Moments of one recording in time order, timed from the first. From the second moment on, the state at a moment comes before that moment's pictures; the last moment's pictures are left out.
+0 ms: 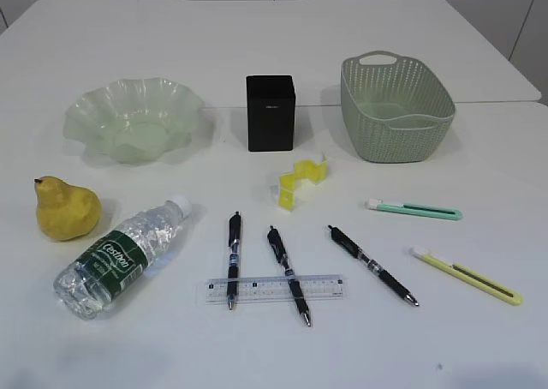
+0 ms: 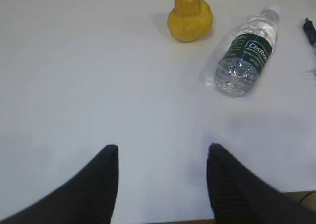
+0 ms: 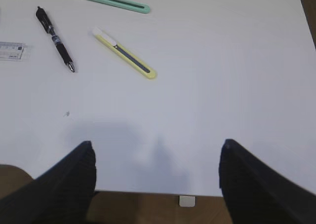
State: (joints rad) left arm 0.06 0.26 -0.59 -0.04 1.14 0.00; right arm 0.04 0.27 -0.54 -0.06 1.13 -0.04
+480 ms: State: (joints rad) left arm 0.06 0.42 -0.64 -0.03 1.00 0.00; right arm 0.04 0.40 -0.63 -0.08 1.08 -0.04
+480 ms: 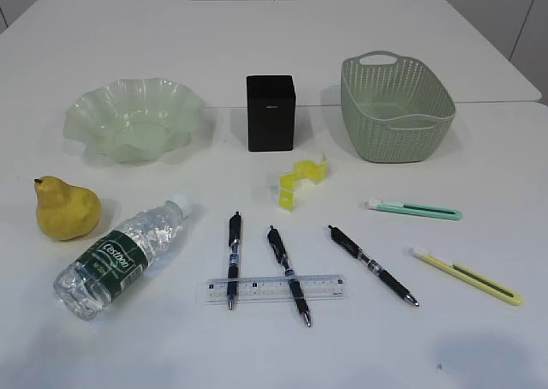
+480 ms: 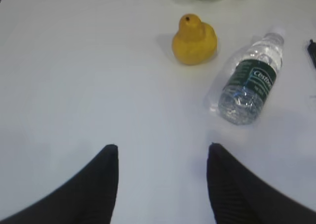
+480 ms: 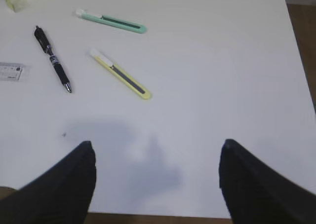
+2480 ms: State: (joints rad) left arm -0.15 0.90 -0.80 0.10 0.90 0.05; right arm 0.18 0.99 -0.75 -0.20 0.95 -0.03
